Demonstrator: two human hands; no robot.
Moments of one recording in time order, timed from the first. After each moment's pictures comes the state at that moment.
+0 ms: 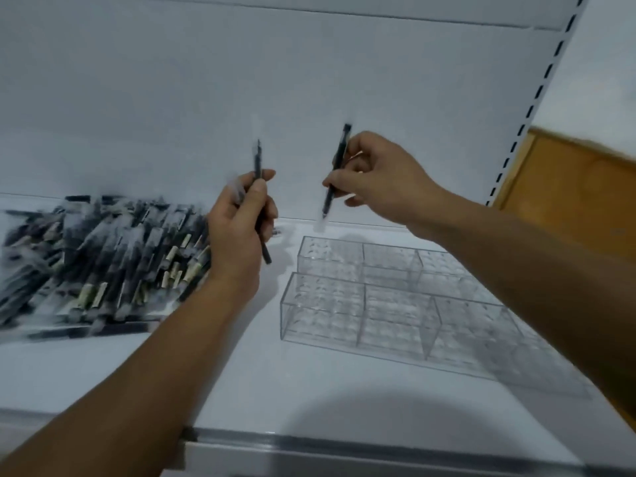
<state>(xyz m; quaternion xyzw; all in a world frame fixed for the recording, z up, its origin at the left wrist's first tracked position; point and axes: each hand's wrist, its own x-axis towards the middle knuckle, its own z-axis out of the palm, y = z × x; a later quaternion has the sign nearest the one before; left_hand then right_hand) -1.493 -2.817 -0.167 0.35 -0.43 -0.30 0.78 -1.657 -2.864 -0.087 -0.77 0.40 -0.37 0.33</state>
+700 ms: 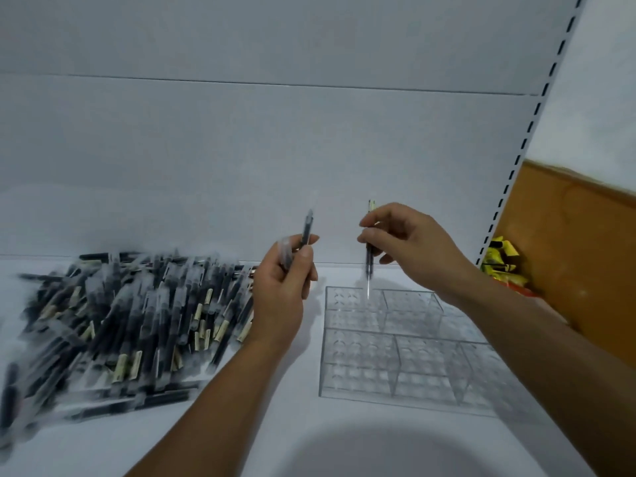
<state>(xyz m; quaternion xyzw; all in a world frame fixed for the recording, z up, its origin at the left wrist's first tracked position) -1.491 -2.817 -0.161 0.37 -0.49 -0.31 0.73 -1.660 -2.857 -0.093 -0.73 0.43 -0.42 0.33</state>
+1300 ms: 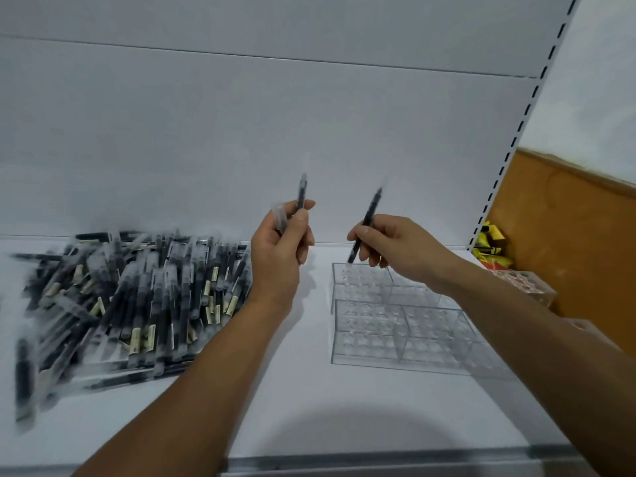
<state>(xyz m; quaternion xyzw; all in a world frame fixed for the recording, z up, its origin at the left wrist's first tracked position) -1.474 -2.814 -0.150 0.33 -0.46 -0.36 0.74 -1.641 -2.845 -0.113 -0.75 0.50 -0.31 0.32</state>
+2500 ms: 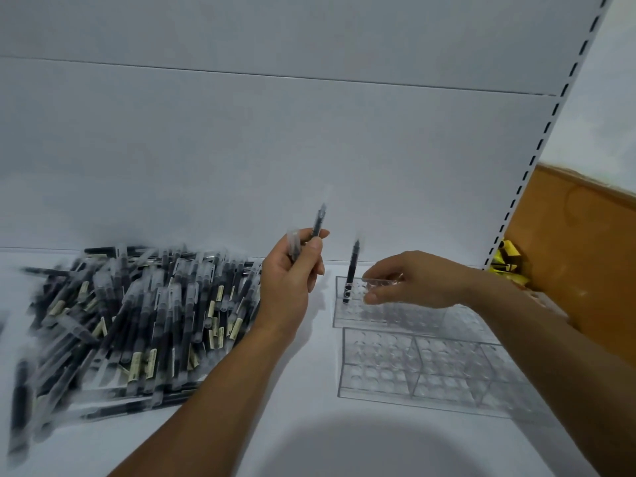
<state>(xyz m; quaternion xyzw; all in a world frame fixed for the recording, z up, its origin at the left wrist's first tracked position) -1.473 -2.820 -0.154 0.37 -0.48 -0.36 0.71 -1.664 -2.881 -0.115 -0.86 0.48 -0.03 0.18</state>
